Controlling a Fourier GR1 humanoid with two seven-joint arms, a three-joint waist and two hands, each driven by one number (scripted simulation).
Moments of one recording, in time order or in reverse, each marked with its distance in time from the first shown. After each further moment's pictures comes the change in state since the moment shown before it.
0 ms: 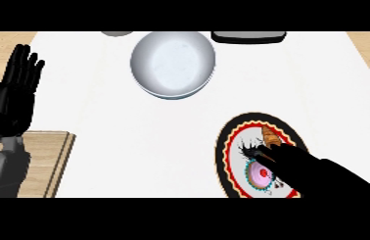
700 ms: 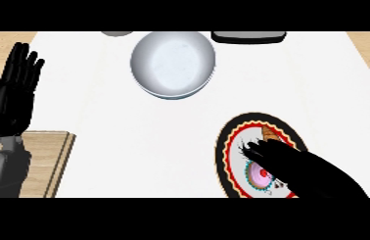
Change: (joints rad) left arm -0.006 -0.036 0.036 -0.037 -0.040 -0.021 0.048; right arm 0.009 0.145 -0.005 0.147 0.214 0.015 -0.219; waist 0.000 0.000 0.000
